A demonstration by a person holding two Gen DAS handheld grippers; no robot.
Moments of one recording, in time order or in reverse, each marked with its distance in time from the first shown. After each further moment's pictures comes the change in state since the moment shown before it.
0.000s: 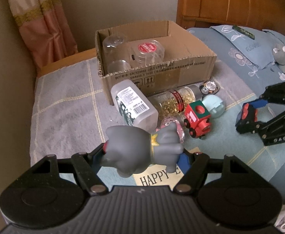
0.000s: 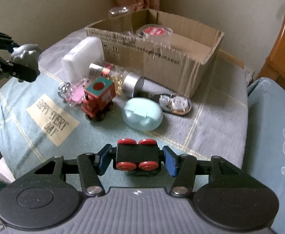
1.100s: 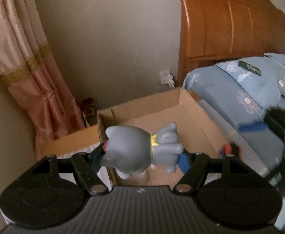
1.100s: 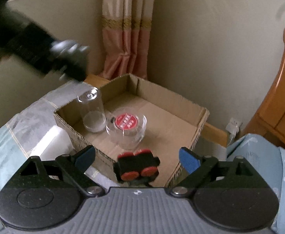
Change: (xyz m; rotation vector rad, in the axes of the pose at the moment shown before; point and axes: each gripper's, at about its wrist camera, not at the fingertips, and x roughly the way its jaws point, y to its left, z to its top) left arm 0.028 0.029 0.190 0.053 -0.139 0.001; right arm 0.000 -0.049 0.130 -0.045 -0.208 -0.072
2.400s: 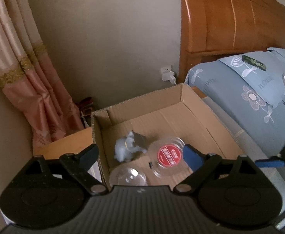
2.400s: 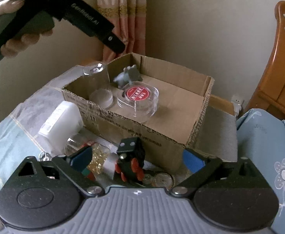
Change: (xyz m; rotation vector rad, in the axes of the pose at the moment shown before) left arm 0.028 -0.022 -0.009 0.017 0.001 0.030; right arm 0.004 0.028 -0.043 0.088 0.039 -0.002
